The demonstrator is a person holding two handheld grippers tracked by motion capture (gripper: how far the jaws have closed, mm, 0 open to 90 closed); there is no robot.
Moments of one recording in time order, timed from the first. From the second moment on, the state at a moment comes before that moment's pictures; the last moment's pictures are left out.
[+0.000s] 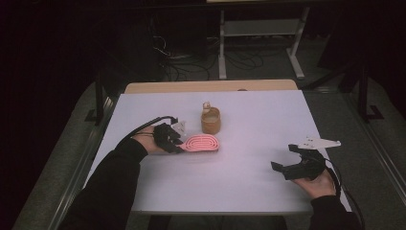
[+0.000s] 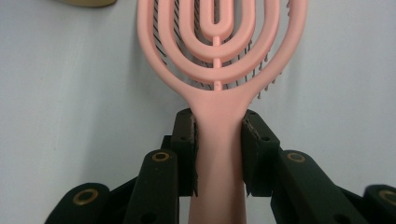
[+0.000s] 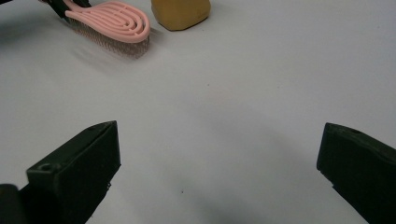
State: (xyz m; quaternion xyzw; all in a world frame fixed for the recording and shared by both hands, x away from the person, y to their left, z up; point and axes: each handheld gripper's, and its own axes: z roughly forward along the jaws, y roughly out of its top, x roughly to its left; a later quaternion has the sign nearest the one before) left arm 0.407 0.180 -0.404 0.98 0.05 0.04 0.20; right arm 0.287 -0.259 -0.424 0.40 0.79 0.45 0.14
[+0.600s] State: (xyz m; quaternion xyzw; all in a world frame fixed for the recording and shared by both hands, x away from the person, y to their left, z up) left arm 0.394 0.185 -0.382 0.97 0.04 0.07 0.22; right arm 0.286 -0.258 -0.423 0.40 0.78 0.45 0.14
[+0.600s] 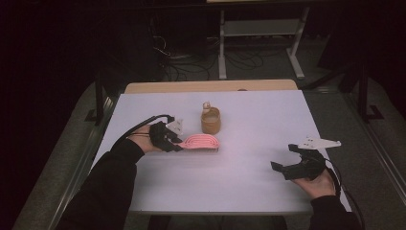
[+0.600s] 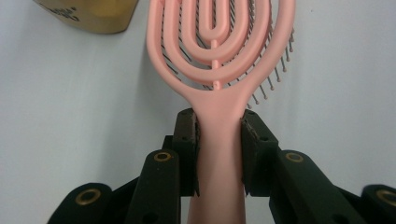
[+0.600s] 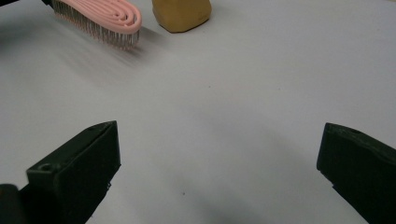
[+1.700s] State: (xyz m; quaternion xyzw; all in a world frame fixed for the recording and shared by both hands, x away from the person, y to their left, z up) left arm 0.372 0.182 -0.334 0.95 0.01 0.14 0.27; right arm 0.317 -0.226 -0.381 0.38 0.79 0.47 0.11
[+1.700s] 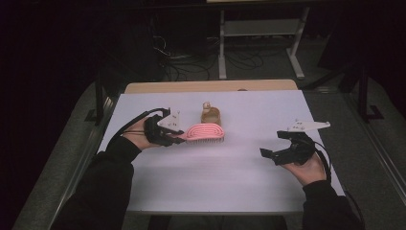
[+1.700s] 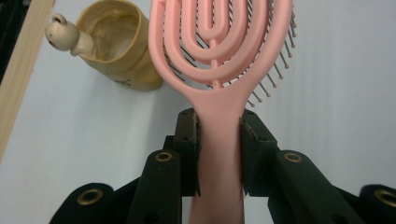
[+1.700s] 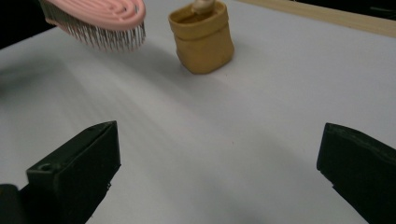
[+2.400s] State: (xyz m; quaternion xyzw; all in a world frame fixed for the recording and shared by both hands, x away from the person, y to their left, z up) left arm 0.366 0.169 -0.307 0.94 -0.01 0.17 0.28; right arm 0.344 -0.197 -0.332 0.37 0.79 0.49 0.09
